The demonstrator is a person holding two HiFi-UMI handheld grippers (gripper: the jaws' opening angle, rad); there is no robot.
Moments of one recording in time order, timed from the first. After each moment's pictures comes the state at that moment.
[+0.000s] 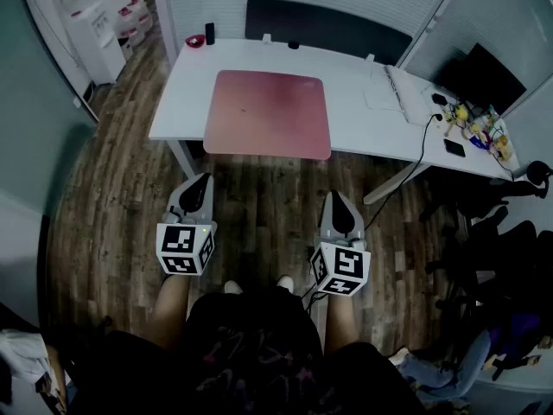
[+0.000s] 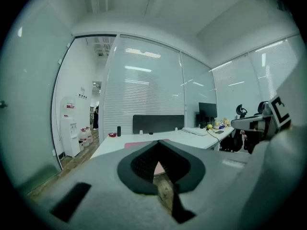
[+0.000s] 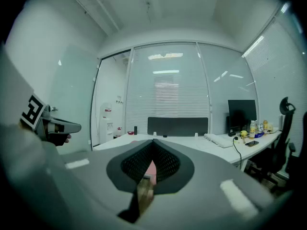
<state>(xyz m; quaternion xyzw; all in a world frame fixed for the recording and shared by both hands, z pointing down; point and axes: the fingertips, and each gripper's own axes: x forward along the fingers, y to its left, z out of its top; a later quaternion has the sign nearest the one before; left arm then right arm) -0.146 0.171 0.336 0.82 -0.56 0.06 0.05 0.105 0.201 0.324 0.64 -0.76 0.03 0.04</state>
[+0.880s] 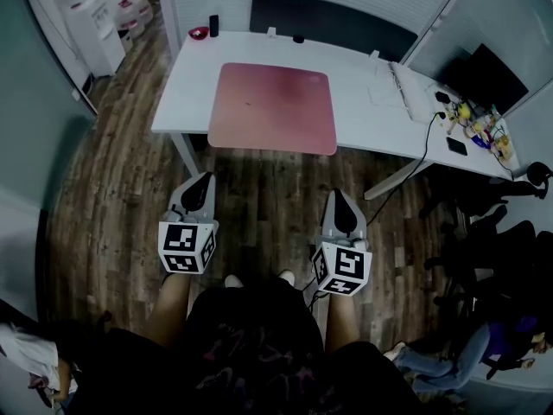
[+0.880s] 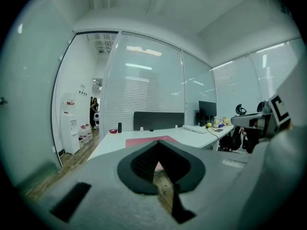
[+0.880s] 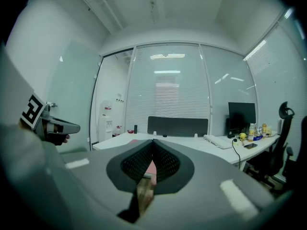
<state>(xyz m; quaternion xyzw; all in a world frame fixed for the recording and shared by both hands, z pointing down) -0.166 0.169 0.354 0.83 -0.56 0.07 0.07 0.086 0.198 0.329 0.65 -0.76 0.02 0.06</state>
